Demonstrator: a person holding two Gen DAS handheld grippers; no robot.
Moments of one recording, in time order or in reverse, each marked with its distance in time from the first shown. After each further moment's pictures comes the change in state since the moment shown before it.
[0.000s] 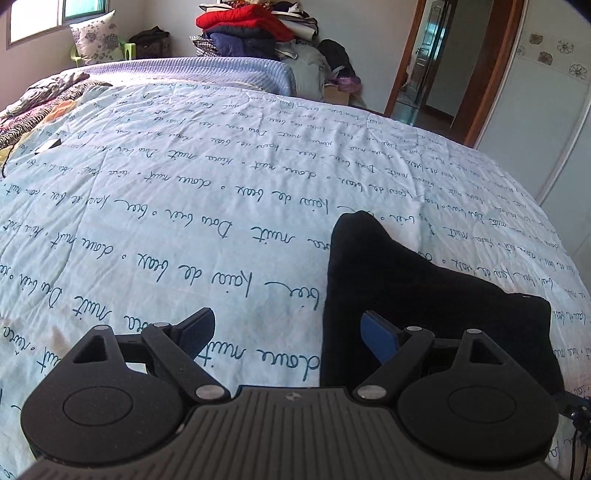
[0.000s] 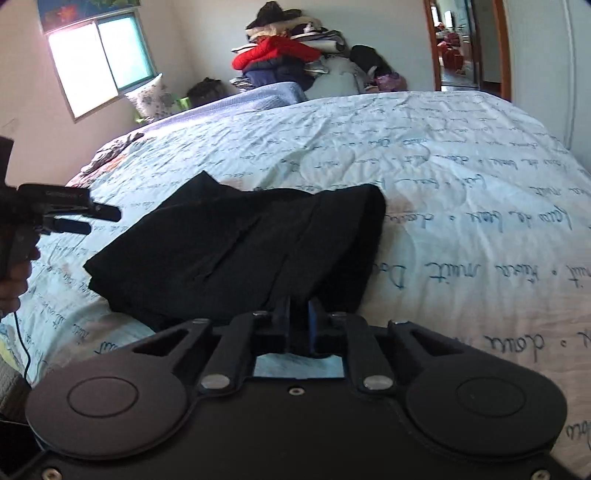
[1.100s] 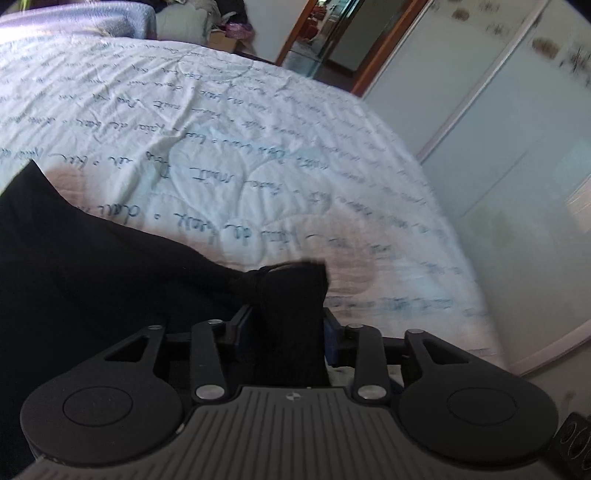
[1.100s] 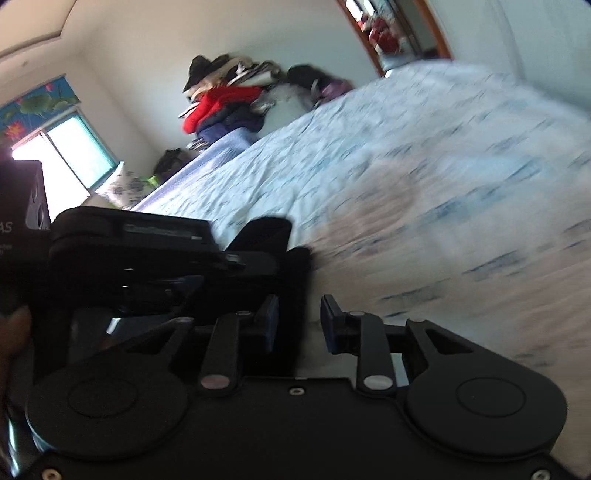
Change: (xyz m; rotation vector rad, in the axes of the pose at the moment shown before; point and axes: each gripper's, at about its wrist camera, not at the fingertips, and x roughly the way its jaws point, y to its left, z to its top) left arm 0.062 -0.215 -0.004 -0.007 0.169 -0.423; right arm -0.008 -0.057 0.016 0.258 -0.153 -0.016
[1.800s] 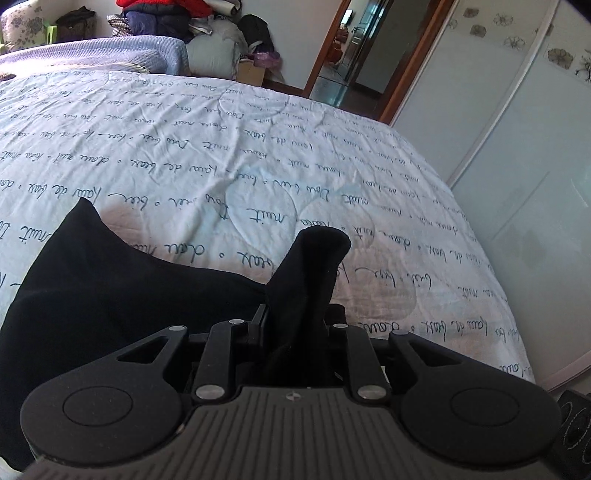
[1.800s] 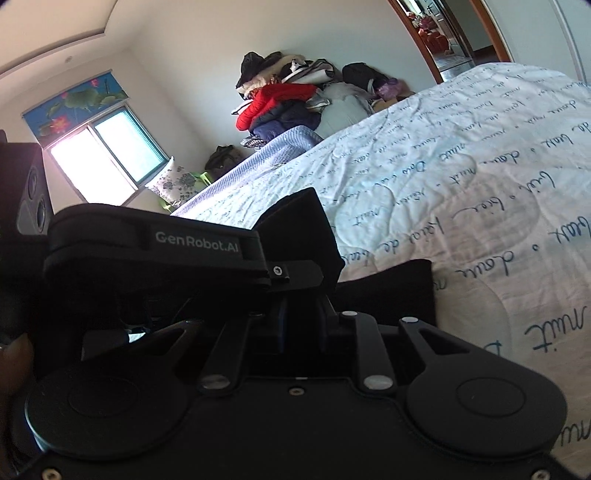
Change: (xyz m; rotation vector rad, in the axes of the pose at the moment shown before) left arm -0.022 0.005 0.007 0.056 -0.084 0.185; right arm 0.082 0.053 0.007 0.057 0.054 0.235
